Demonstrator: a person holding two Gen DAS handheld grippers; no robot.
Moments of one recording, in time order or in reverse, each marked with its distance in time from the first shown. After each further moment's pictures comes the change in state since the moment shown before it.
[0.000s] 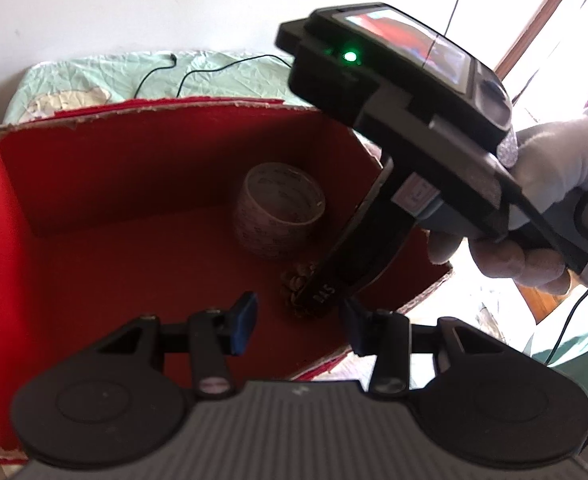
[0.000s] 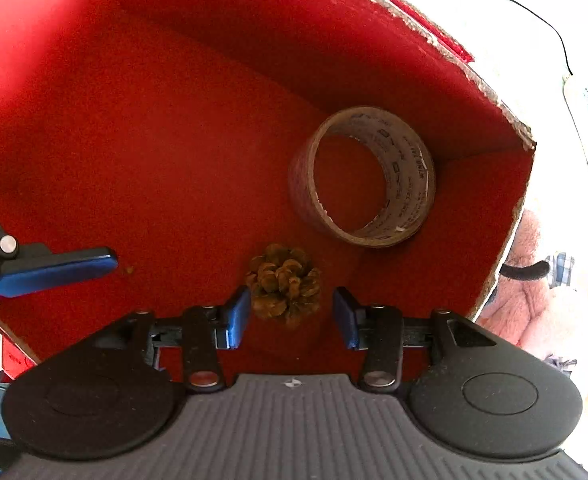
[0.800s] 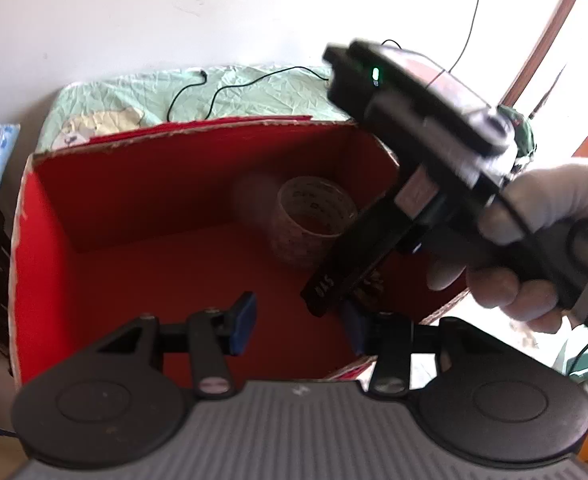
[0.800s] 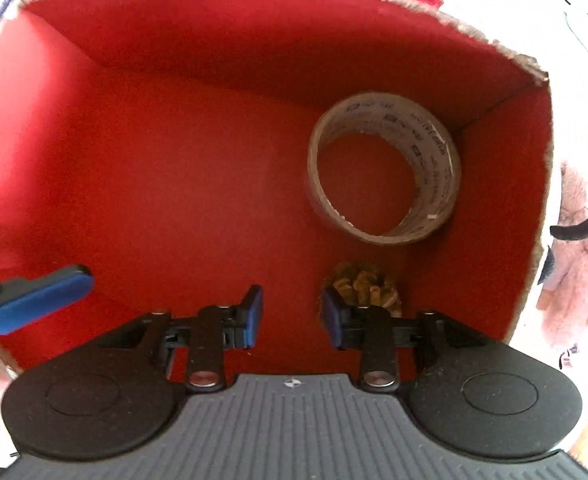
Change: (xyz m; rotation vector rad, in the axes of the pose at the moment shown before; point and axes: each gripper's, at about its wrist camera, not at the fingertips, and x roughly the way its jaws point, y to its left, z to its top) left arm -0.011 -0.012 0.004 0.026 -0.024 0.155; right arm 0.051 -0.044 -0.029 0.243 -0.073 0.217
